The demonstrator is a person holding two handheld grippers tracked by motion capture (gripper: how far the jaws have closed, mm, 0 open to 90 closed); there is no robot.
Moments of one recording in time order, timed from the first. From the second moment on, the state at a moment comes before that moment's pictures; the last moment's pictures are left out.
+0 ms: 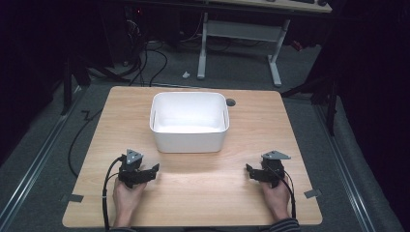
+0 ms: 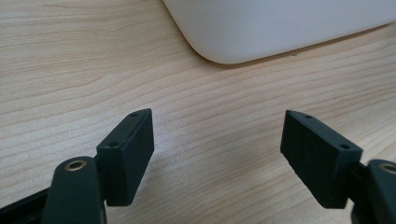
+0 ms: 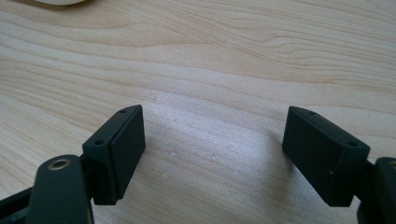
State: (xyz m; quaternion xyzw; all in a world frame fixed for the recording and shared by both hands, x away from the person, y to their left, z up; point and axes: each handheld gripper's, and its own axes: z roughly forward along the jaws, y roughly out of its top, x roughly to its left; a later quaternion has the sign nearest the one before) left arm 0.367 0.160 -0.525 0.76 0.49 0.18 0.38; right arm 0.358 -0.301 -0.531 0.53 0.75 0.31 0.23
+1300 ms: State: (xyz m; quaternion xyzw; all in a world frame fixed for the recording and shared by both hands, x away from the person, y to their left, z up) left arm 0.371 0.146 -0.536 0.78 0.49 0.21 0.35; right arm 0.357 -0.300 -0.531 0.53 0.76 0.31 0.23
